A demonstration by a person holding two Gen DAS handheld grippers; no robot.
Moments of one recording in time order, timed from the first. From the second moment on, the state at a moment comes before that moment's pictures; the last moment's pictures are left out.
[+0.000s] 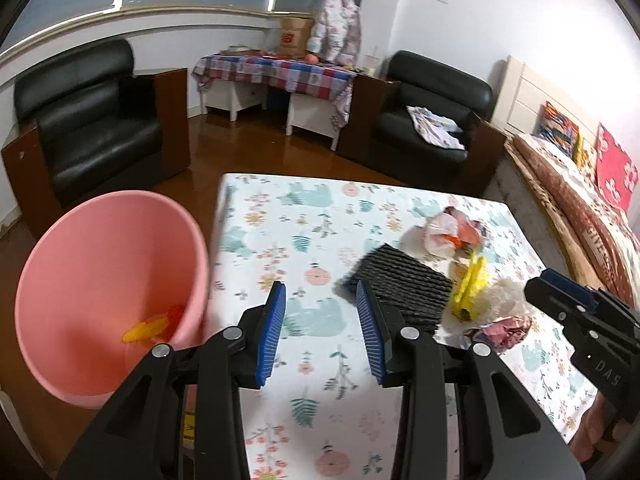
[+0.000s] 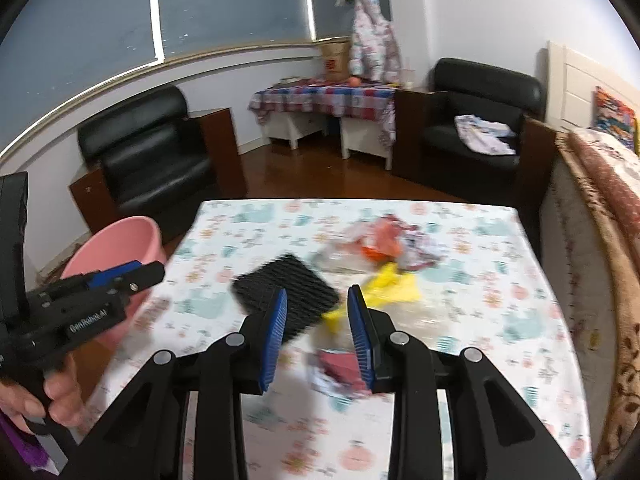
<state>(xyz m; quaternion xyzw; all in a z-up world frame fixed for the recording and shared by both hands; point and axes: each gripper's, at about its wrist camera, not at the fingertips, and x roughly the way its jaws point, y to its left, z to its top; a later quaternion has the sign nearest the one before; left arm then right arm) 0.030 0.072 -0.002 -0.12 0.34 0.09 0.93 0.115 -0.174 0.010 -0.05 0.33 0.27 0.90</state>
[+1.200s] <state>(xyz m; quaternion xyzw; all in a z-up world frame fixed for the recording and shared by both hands) 0.177 -0.007 -0.016 -0.05 0.39 -0.05 0.92 0.156 -0.192 -0.028 0.01 0.38 0.26 0.89</state>
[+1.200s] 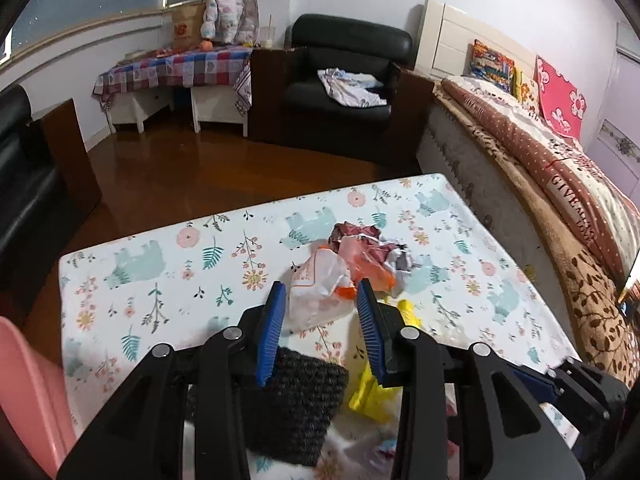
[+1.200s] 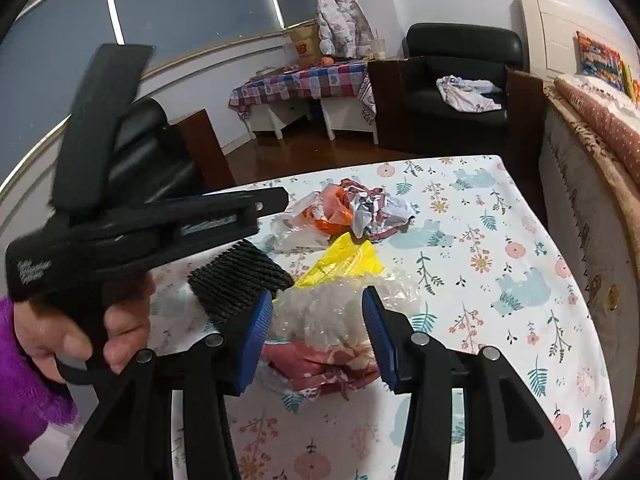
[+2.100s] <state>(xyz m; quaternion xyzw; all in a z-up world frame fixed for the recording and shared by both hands) 0.146 -0.005 -0.019 -0.07 0.37 -0.03 0.93 0.156 -0.230 -0.036 0.08 0.39 0.25 0.88</state>
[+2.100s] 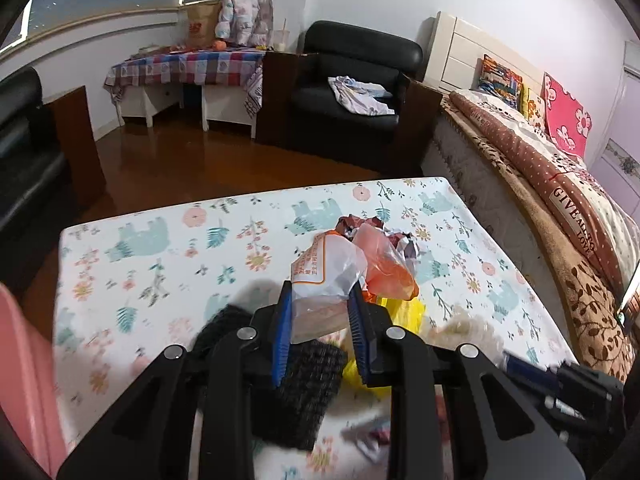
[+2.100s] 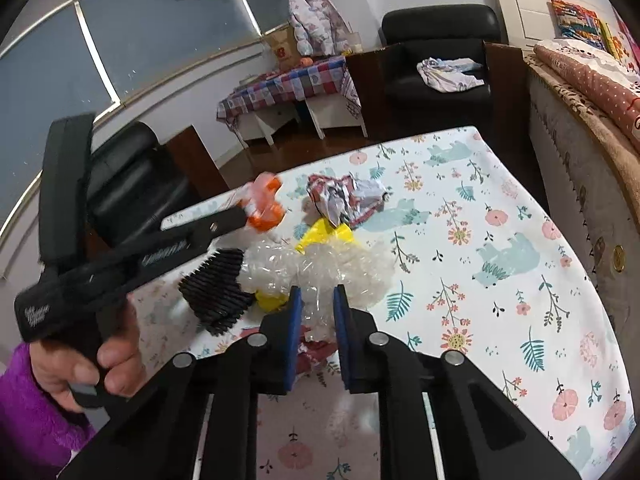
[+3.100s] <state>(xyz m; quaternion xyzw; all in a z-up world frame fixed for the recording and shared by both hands) 0.003 0.015 0.012 -0.10 0.34 0.07 0.93 0.095 -0.200 0.001 0.05 0.36 0.26 0.89</state>
